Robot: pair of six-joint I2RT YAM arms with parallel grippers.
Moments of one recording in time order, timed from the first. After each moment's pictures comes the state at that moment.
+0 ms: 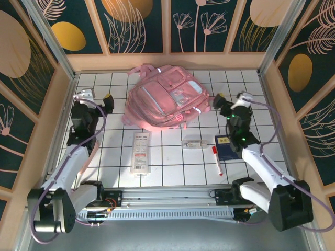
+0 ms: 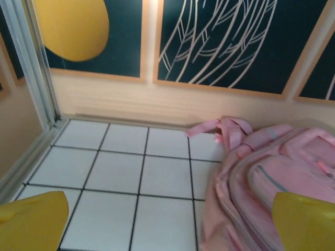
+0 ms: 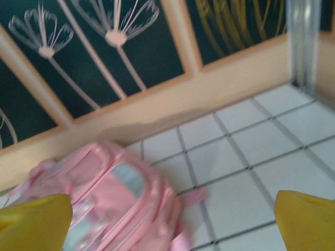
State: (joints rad) left arm -0.04 1.03 0.64 0.18 -0.04 -0.18; right arm 0.34 1.04 0.60 0.24 0.34 0.44
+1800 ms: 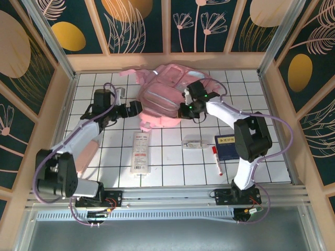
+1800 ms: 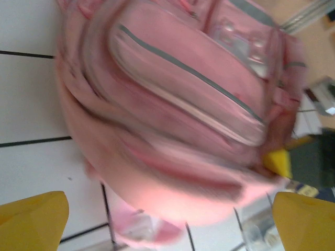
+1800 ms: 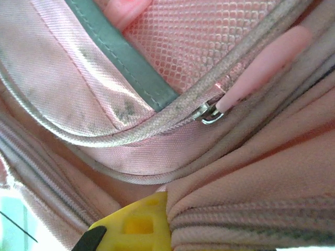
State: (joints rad) left arm -0.18 1.45 0.93 -0.17 0.46 -0.42; right arm 0.45 1.84 1.35 -0.62 -0.39 0.35
